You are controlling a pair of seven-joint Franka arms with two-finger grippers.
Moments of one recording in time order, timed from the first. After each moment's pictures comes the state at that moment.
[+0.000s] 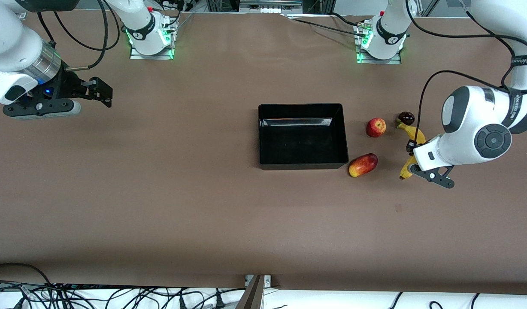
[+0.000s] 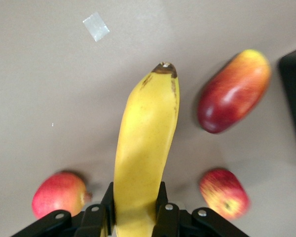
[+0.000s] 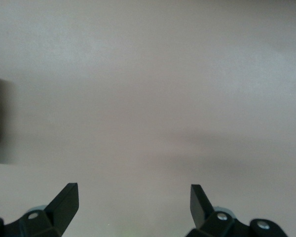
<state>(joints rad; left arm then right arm) 0.09 0.38 -0.12 -1.84 0.12 2.01 0.35 0.23 0.04 -0.03 -1.59 -0.04 1.58 0.07</state>
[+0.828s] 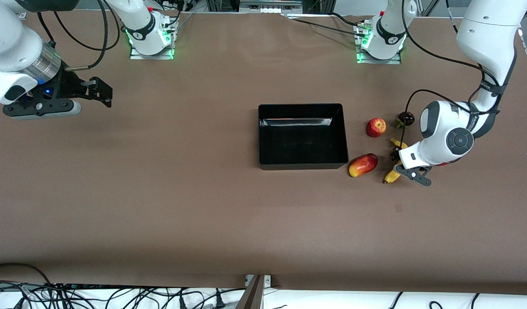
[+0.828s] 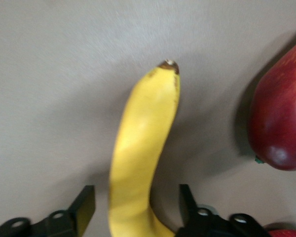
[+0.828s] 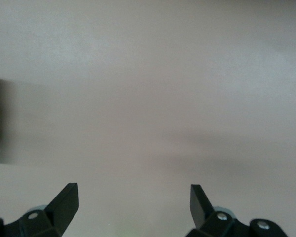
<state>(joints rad) 0.13 0.48 -0.12 -2.04 0.12 2.39 0.40 0.23 0.04 -0.03 -1.59 -0.04 1.58 0.07</state>
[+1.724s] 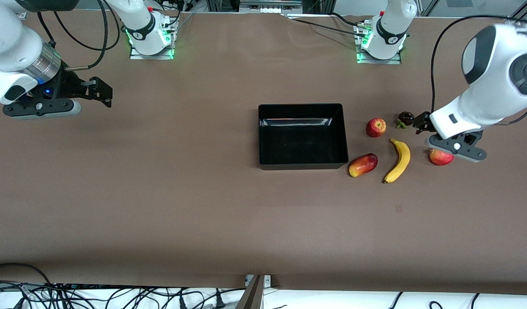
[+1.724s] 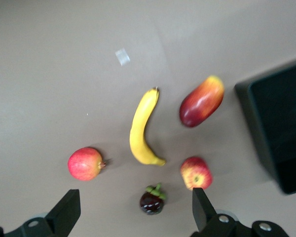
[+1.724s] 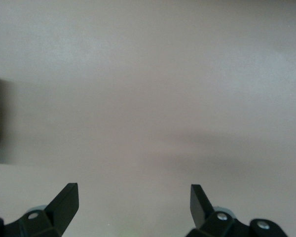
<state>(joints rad) -0.06 0.09 -0.05 -1.76 0.08 1.80 0.20 0.23 0.04 -0.03 -1.59 -0.04 1.58 0.07</state>
